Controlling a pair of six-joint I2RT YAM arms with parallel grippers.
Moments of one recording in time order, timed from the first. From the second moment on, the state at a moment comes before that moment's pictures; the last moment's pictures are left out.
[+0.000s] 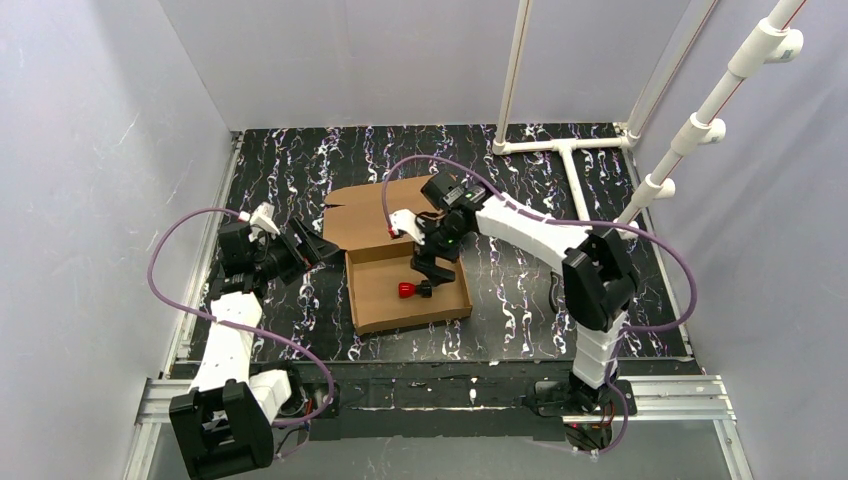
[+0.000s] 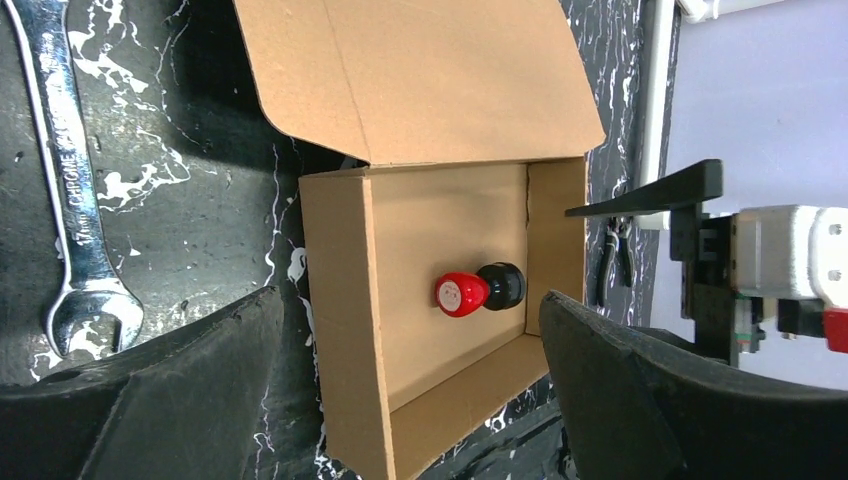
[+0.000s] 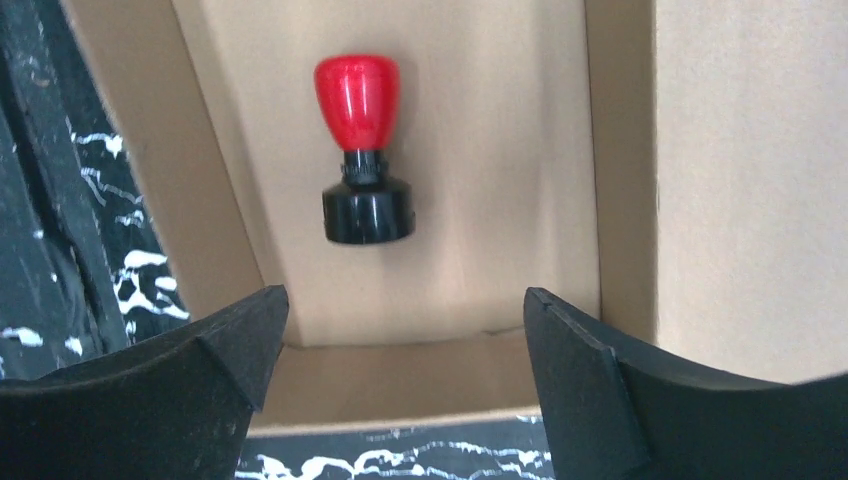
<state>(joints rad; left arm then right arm) 0.21 0.97 0.60 -0.32 0.65 -0.50 0.79 1.88 1.52 -0.83 -0.45 -0.68</state>
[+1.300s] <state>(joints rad) 0.15 0.89 0.58 -0.29 0.78 -0.58 0.28 1.59 1.14 -0.92 -0.78 -0.83</state>
